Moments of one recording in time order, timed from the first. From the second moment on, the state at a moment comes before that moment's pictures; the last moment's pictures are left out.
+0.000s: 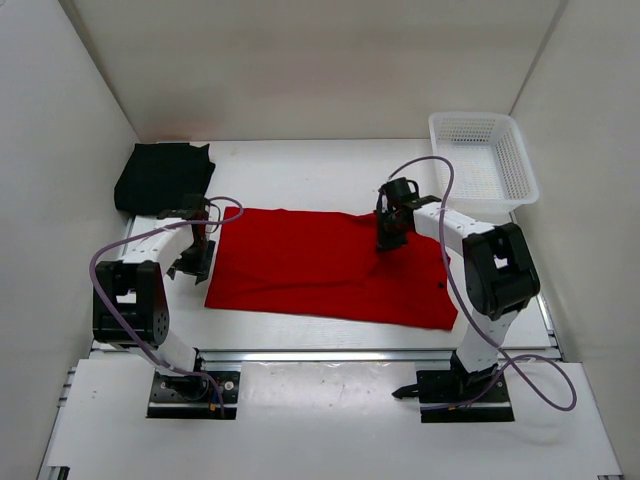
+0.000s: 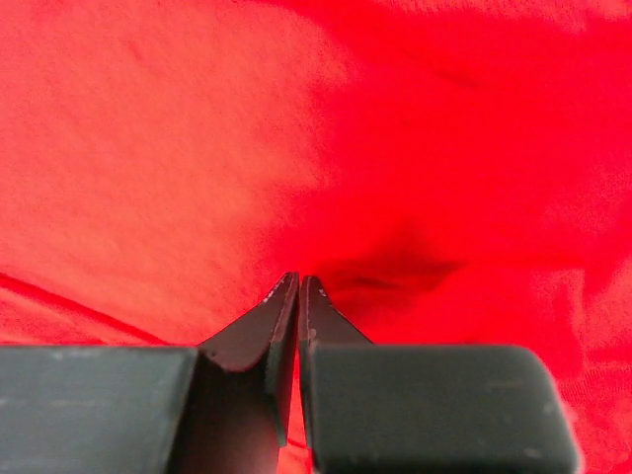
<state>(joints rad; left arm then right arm) -0.04 1.56 1.00 -0.84 -0.36 0.09 0.36 1.80 1.18 -0.49 -0.12 0.31</state>
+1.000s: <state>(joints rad) -0.11 2.13 1.78 -0.59 -0.13 -0.05 0.21 2.14 1.76 -0.76 0.17 0.38</state>
